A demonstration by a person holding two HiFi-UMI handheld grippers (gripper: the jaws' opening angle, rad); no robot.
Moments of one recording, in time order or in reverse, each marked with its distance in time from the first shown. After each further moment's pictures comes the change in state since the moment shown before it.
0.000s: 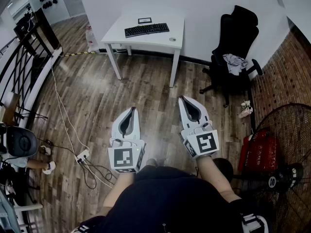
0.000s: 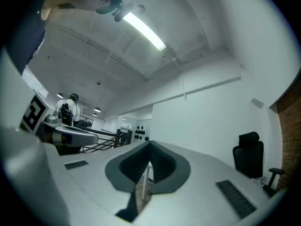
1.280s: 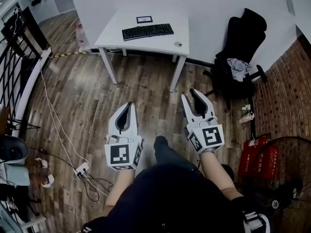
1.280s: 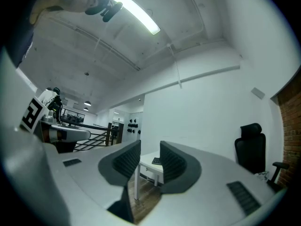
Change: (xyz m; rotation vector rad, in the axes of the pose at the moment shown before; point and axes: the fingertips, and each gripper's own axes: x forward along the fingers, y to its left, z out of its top) left arm 0.152 0.136 -0.051 -0.110 -0.004 -0.001; right arm 0.182 -0.058 -0.075 0.034 0.092 -0.077
